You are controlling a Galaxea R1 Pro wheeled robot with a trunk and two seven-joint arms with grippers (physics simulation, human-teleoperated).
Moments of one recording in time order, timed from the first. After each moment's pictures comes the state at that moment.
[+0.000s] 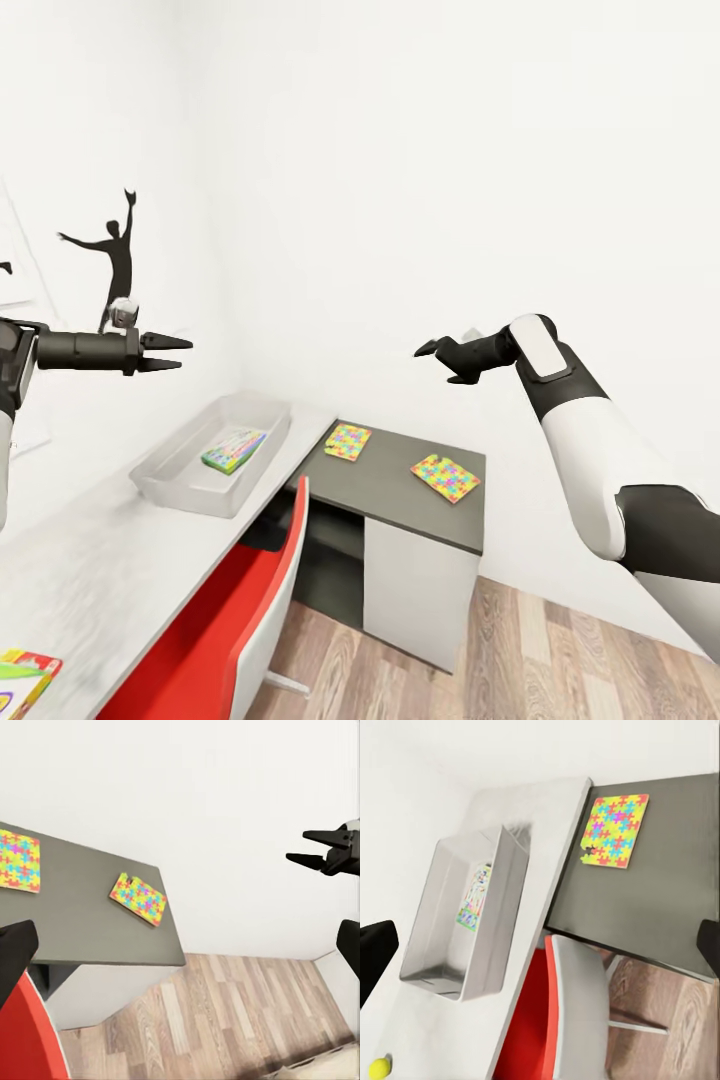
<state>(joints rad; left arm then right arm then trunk) -1.36 0.45 0.23 -0.59 -0.42 1.03 -1.56 -1.33 -0.04 0.03 -0.66 -1.01 1.04 -0.34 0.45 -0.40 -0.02</state>
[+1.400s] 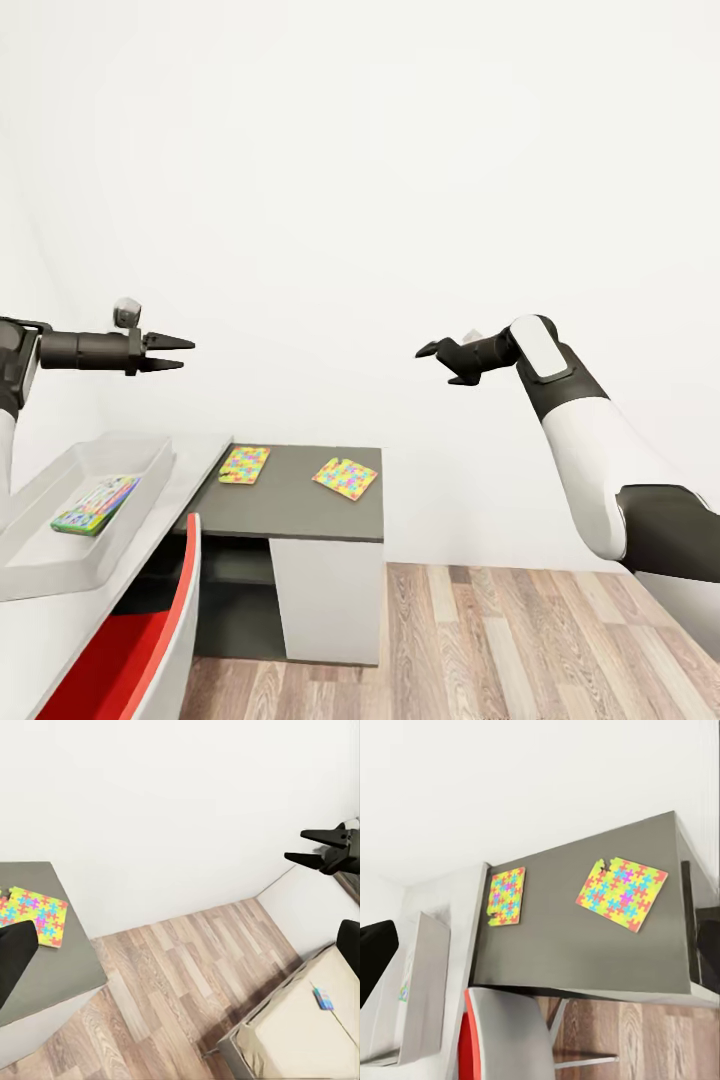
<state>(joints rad) -1.36 0.44 0.23 -0.59 -0.42 1.03 -1.56 -1.33 -0.05 0.03 -0.65 -1.01 1.05 -0.34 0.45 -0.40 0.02</state>
